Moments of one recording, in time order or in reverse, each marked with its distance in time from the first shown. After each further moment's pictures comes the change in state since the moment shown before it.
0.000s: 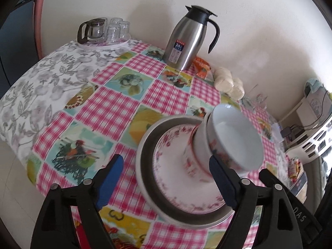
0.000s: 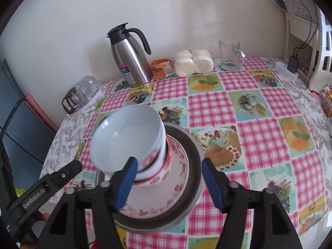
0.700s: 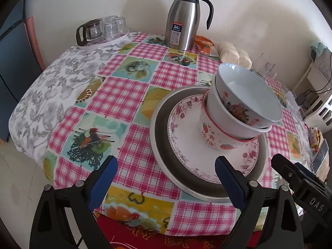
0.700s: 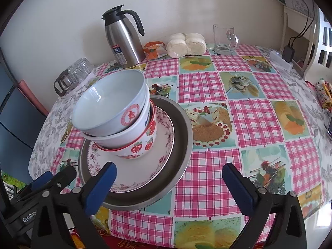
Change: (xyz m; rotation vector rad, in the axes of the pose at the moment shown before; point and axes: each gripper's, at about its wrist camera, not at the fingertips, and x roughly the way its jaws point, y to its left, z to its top) left arm 0.004 -0.007 -0.035 0.154 0.062 0.129; right arm 0.008 -0.010 -0.031 -0.028 0.070 -0.047
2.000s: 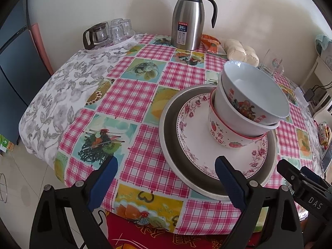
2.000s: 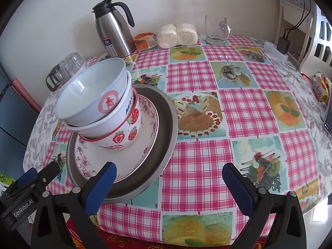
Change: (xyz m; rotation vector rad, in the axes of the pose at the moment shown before) left arm -0.003 -0.003 -0.001 0.023 -0.005 0.086; right arm 0.009 -0.012 -0.005 0.014 0.058 -0.045
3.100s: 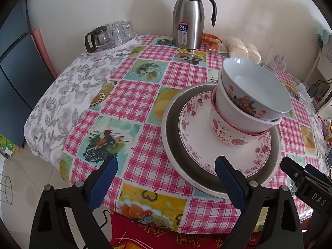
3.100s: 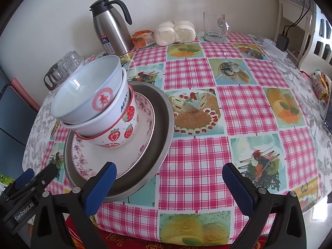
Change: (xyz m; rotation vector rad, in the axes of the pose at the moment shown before) left arm 0.000 -0.004 -0.002 0.018 0.002 0.042; right arm 0.003 -0.004 -0.002 0.005 0.010 -0.002
